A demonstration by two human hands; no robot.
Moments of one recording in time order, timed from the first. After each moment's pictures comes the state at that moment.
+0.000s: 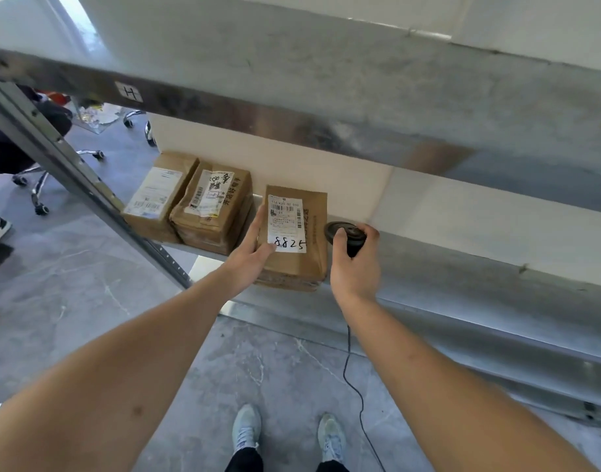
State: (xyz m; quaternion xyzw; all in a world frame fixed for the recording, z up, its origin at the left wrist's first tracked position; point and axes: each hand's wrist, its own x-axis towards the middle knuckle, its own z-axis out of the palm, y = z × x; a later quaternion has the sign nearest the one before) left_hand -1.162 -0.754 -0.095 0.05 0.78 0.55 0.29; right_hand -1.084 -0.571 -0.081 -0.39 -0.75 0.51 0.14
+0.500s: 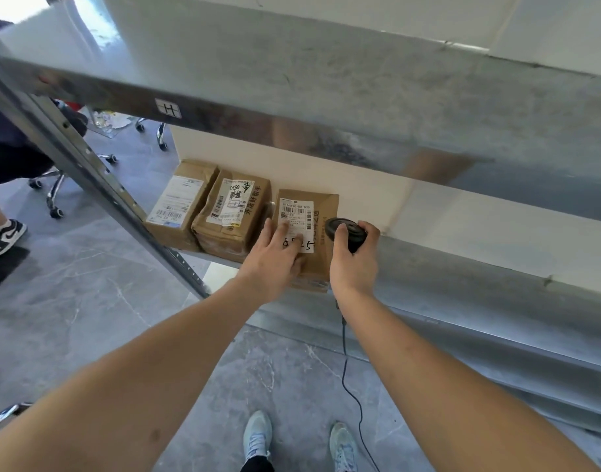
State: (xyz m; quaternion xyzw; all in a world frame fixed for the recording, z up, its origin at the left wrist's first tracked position) left_hand -1.180 -0.755 -0.094 0.28 0.95 0.07 0.12; right_hand -1.124 -0.608 -0.079 -0.39 -0.71 0.57 0.15
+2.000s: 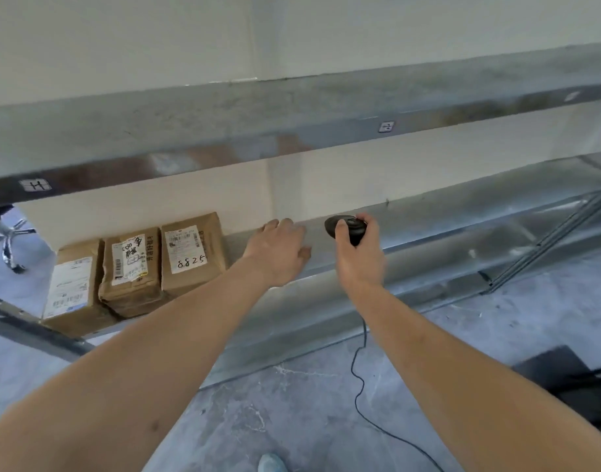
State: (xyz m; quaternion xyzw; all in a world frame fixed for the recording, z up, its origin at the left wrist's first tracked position) left_hand -1.083 -0.644 0.004 0.55 0.83 0.03 0.07; right_hand -0.943 -0.560 -0.005 -0.51 -0.65 0.47 0.31
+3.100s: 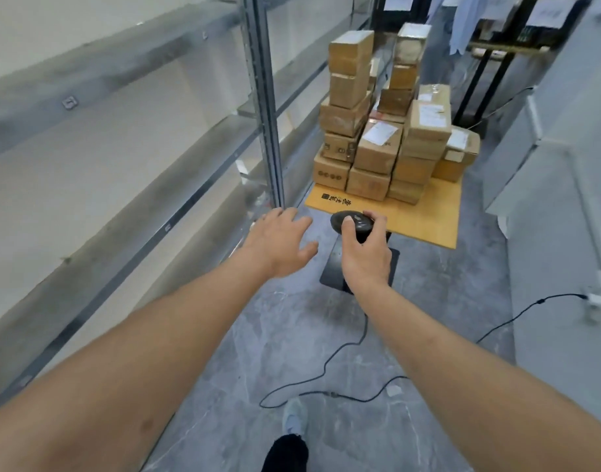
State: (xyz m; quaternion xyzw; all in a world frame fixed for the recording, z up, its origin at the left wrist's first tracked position) left_hand -0.526 -0.349 0.033 0.86 0.51 -0.01 0.04; right_hand -0.365 -0.405 0.009 -0.75 -0.36 0.31 0.47
